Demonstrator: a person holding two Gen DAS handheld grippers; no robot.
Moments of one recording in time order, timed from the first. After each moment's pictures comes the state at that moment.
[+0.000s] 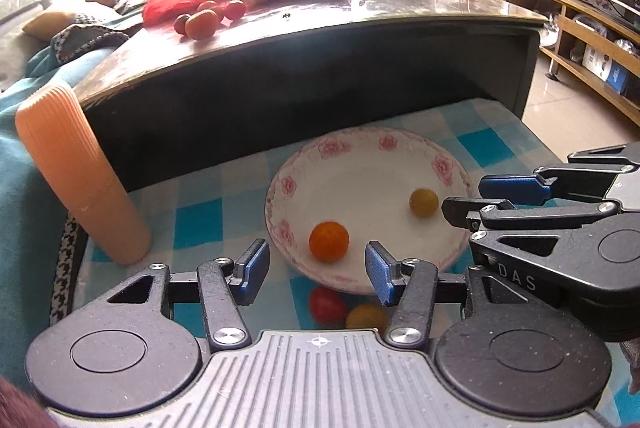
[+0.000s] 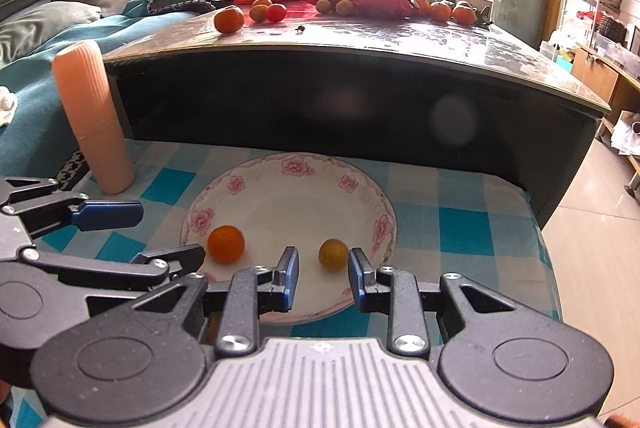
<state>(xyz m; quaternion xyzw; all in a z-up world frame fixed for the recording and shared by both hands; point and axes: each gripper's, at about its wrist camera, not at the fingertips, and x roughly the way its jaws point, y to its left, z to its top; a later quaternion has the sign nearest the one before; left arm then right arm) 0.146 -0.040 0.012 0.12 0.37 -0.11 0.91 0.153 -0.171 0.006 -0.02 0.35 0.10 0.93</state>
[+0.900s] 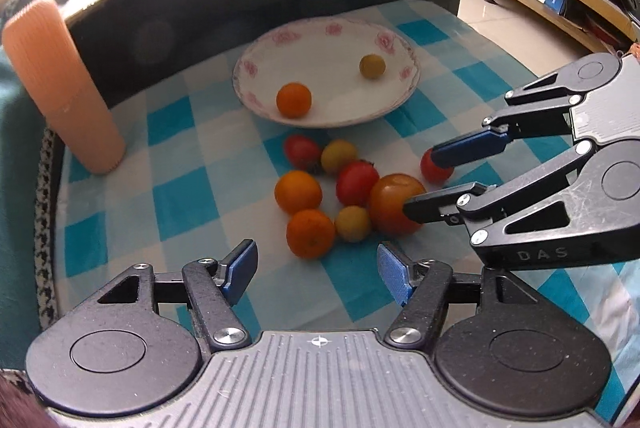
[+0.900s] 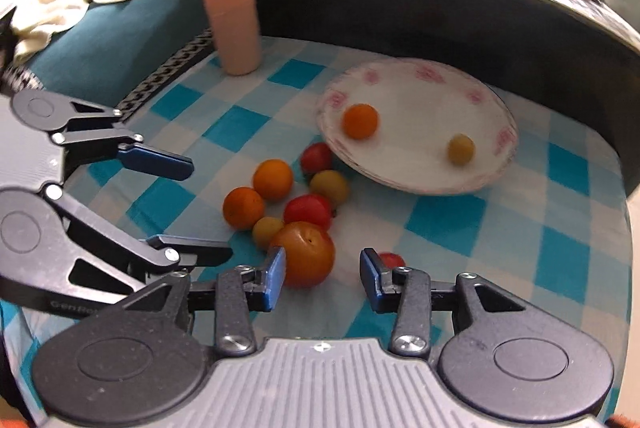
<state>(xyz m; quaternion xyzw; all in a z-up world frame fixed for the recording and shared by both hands) 0.090 0.003 -0.015 0.15 0.45 -0.19 0.86 0.101 -0.143 -0.021 -0.07 0.42 0.27 0.86</state>
